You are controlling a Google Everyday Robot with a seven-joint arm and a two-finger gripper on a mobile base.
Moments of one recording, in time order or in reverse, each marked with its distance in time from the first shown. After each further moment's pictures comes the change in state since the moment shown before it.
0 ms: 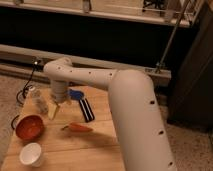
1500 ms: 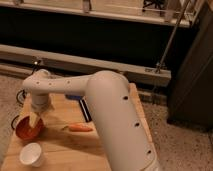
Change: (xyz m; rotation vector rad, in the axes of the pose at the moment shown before) arm 0.078 -0.048 0.065 -0.038 0.094 -0.031
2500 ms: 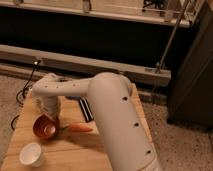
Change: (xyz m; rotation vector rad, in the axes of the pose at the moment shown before) arm -0.058 0.075 0.005 -0.103 -0.093 0.022
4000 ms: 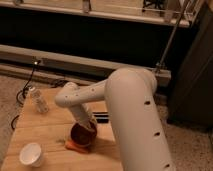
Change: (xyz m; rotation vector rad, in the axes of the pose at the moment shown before) arm -0.218 0.006 0.001 -0.182 -0.471 0.256
